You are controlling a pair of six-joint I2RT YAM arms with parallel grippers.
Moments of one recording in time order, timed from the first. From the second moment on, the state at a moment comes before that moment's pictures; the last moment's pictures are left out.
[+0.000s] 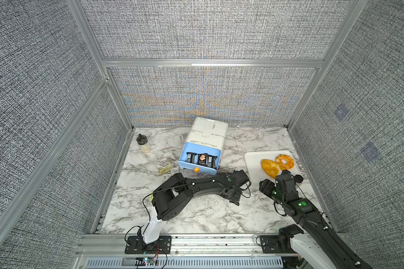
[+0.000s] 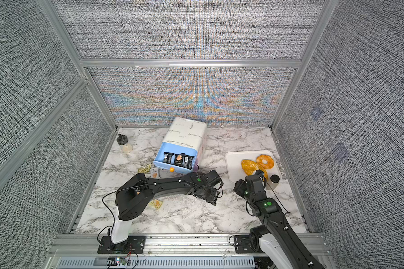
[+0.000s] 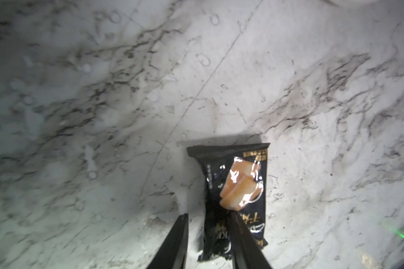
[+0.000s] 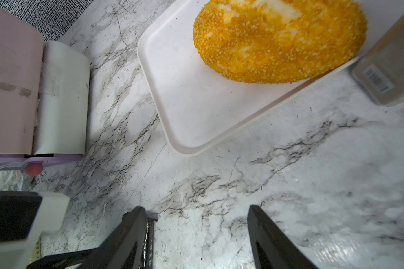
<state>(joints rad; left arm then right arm) -1.14 2.06 1.46 -0.61 0.03 -0.66 0.27 0.71 0.43 -0.51 0.12 0.75</state>
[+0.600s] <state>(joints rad) -1.15 1.90 1.46 -0.63 0.05 -0.65 0.27 0.71 0.42 -0.51 0.10 0.75</state>
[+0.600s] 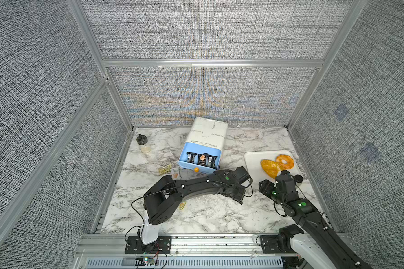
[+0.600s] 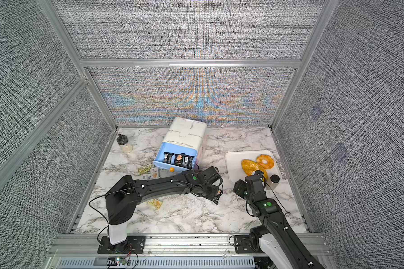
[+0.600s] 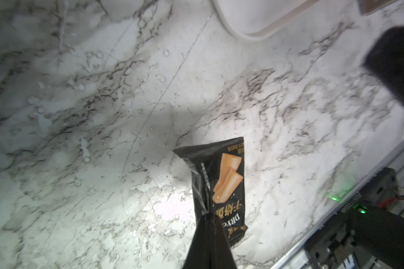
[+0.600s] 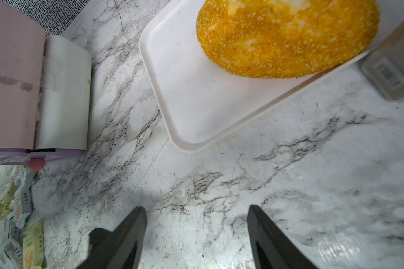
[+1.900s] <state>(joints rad) -0.90 1.53 1.54 -0.88 -0.24 -0.53 0.27 0.72 0.39 -0.36 -0.33 0.56</state>
